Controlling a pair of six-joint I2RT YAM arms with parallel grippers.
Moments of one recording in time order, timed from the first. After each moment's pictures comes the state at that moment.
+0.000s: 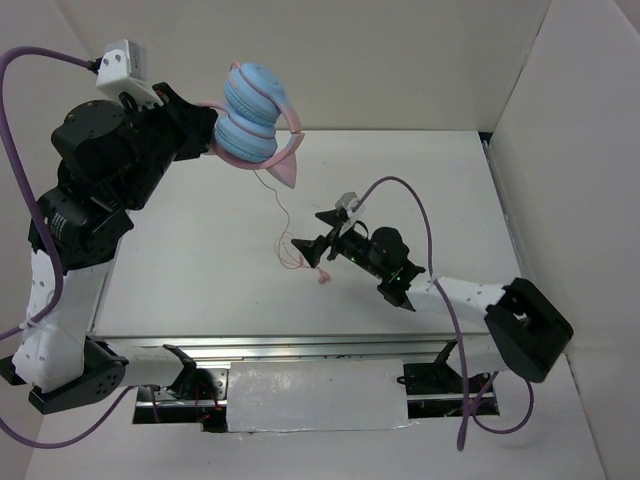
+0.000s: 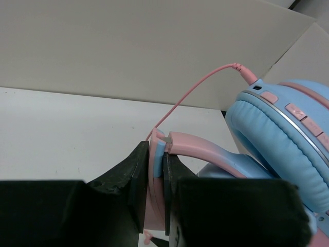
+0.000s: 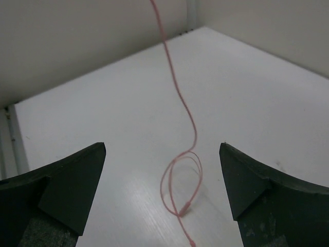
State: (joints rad) left arm -0.56 1.29 2.12 -0.83 -0.34 -0.42; right arm 0.78 1.30 0.57 0.87 -0.16 0.09
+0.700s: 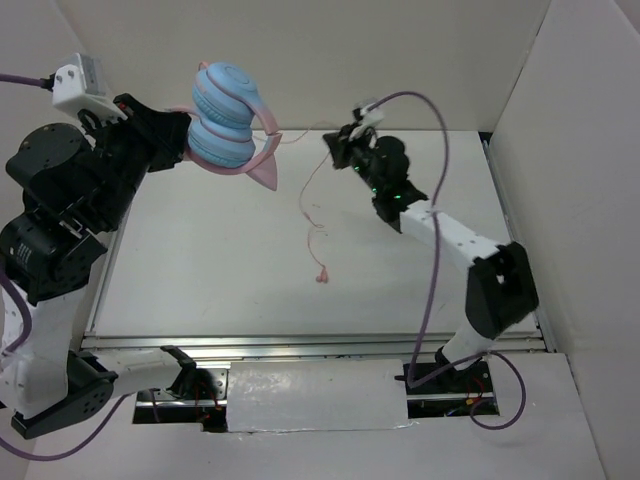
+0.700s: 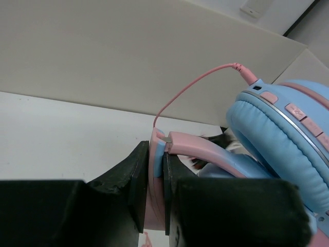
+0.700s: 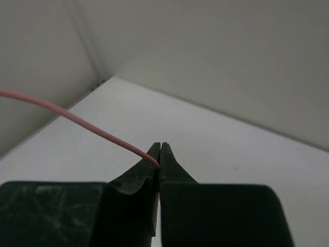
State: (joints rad) left arm -0.56 1.19 2.08 -0.82 -0.40 -0.43; right arm 0.53 1.67 1.25 0.51 -0.09 0.14
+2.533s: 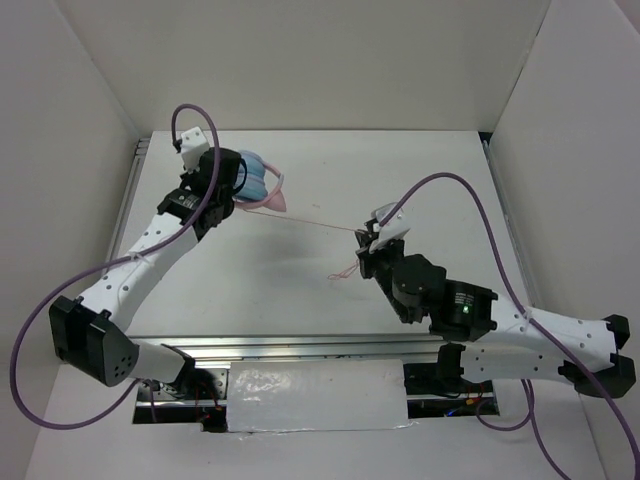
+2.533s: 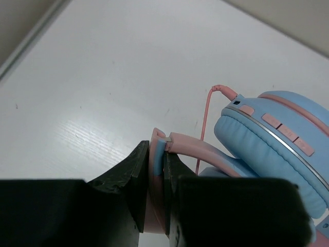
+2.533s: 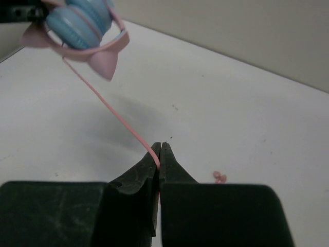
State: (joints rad) left arm -0.41 1.38 1.37 -0.58 -0.79 -0.64; right arm 1.29 0.87 0.95 -0.21 0.89 0.05
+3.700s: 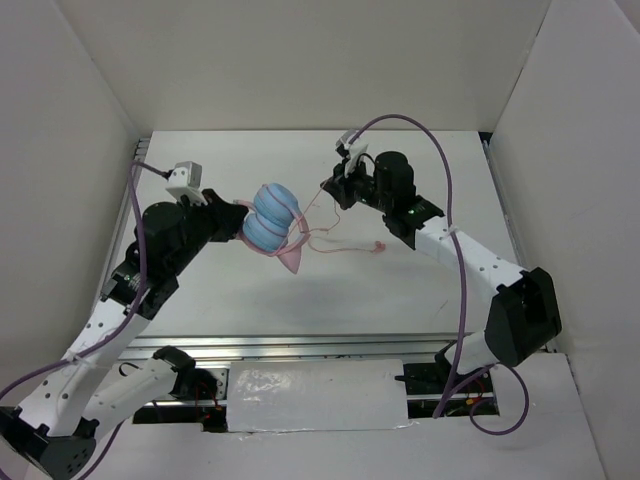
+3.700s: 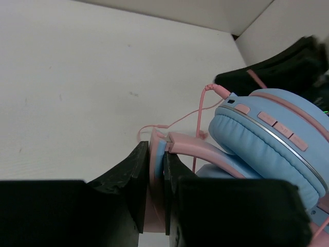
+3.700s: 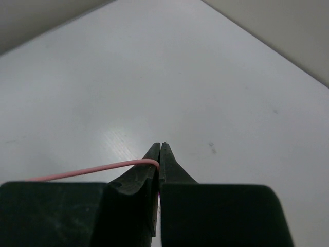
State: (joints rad) left arm -0.45 0.82 0.94 -0.30 -0.07 -0.50; right arm 0.52 1.44 1.15 0.08 -0.29 -0.07
